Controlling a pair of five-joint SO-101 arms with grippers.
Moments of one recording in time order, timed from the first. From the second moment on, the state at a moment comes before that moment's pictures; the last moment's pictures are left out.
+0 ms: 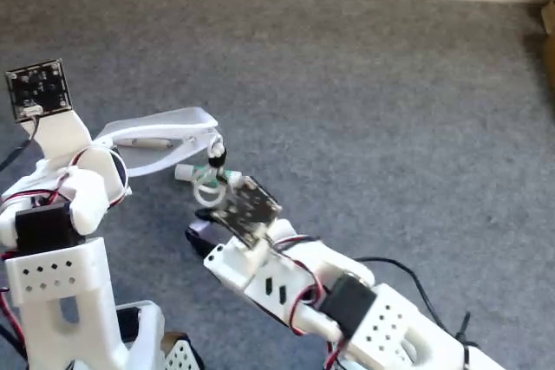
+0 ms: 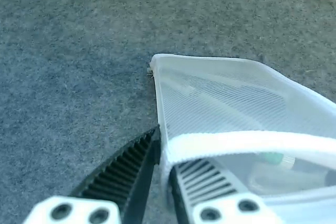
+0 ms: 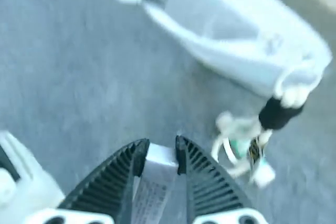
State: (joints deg) left arm -17.2 -51.8 34.9 72.9 11.5; right arm -57.1 -67.8 65.1 31.6 2.2
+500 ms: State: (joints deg) left arm -17.2 -51.8 34.9 72.9 11.5; right arm -57.1 -80.4 76.2 -1.4 2.2
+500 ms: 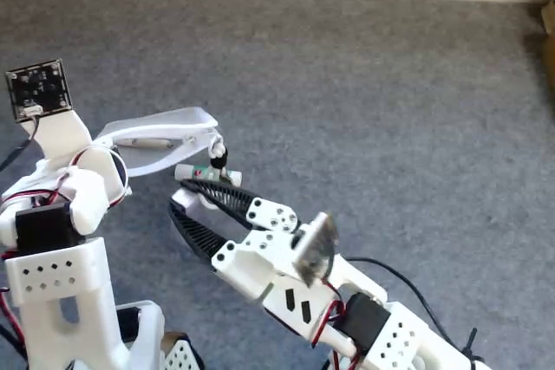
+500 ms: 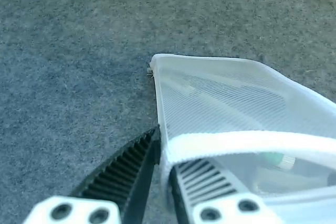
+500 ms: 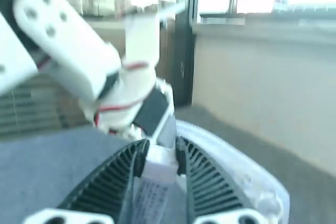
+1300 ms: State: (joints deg) left arm -17.2 -51.8 34.9 72.9 11.5; right arm -55.0 -68.0 72.6 -28.4 2.2
